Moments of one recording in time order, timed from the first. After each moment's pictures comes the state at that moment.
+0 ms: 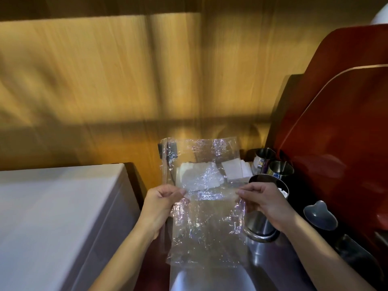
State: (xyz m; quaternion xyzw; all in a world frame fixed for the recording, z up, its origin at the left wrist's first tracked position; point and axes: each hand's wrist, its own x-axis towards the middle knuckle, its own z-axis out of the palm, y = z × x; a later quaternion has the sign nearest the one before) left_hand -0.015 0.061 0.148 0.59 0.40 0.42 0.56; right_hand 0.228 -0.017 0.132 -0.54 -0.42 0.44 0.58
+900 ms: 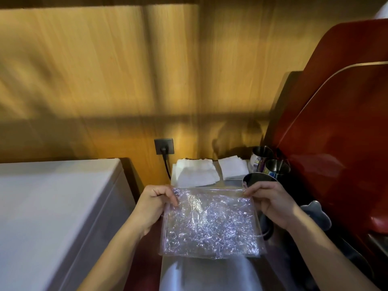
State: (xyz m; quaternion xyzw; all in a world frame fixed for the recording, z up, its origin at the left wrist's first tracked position) left_hand -0.016 0.073 0.132 0.68 0.35 0.39 0.51; right_hand 0.266 -0.019 0.120 -0.48 -0.39 0.50 0.61
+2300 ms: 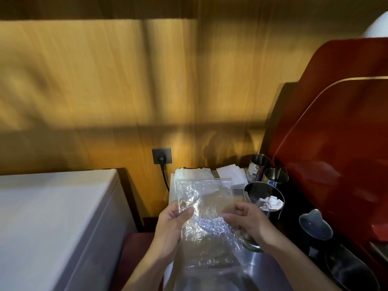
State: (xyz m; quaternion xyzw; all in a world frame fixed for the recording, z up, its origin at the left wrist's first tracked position) left_hand 0.013 0.047 0.116 0.51 0.34 0.41 0.67; right_hand 0.206 -0.020 0.115 -0.55 -0.45 0.46 0.53
